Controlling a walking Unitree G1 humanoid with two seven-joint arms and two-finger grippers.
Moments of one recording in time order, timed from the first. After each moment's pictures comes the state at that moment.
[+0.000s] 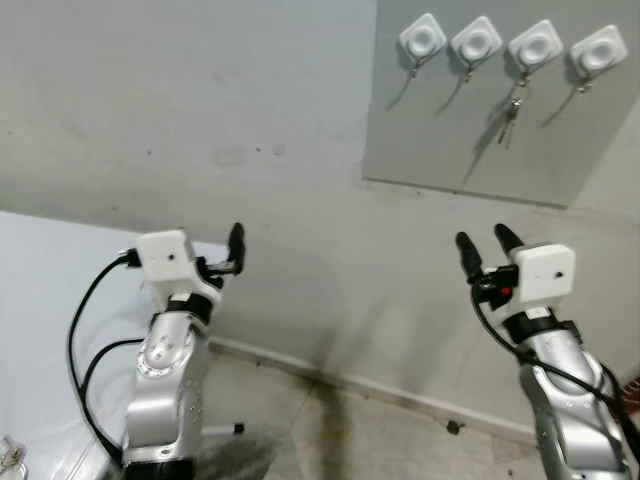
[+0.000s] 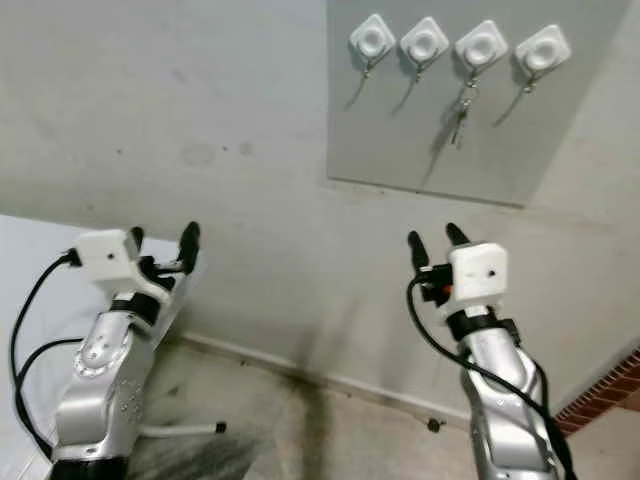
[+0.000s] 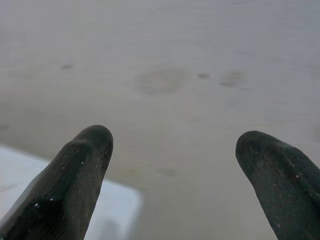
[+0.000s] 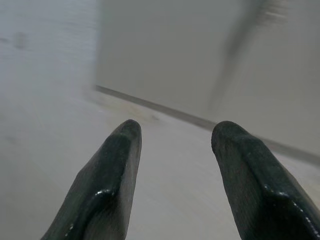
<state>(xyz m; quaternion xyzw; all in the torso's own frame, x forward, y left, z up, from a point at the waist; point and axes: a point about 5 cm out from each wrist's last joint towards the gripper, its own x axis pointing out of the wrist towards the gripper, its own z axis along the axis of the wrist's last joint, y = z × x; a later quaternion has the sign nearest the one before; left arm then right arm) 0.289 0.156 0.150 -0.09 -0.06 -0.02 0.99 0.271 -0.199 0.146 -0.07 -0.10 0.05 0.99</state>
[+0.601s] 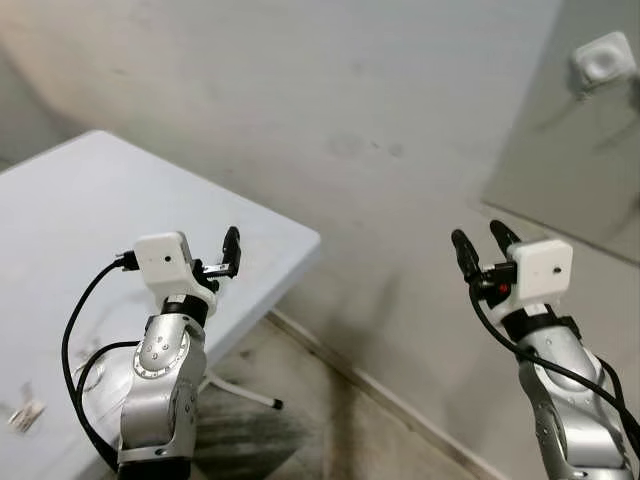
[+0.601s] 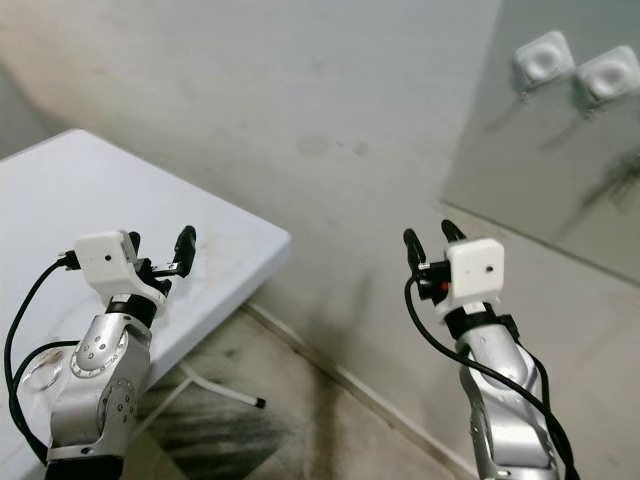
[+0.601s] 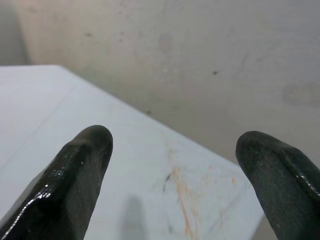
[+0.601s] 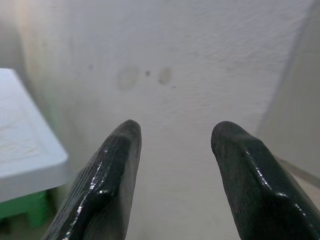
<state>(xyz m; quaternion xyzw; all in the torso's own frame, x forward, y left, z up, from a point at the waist) 0.287 0.160 0.140 -0.09 -0.04 -0.01 0.99 0.271 -0.195 0.149 -0.08 -0.10 0.07 0.99</state>
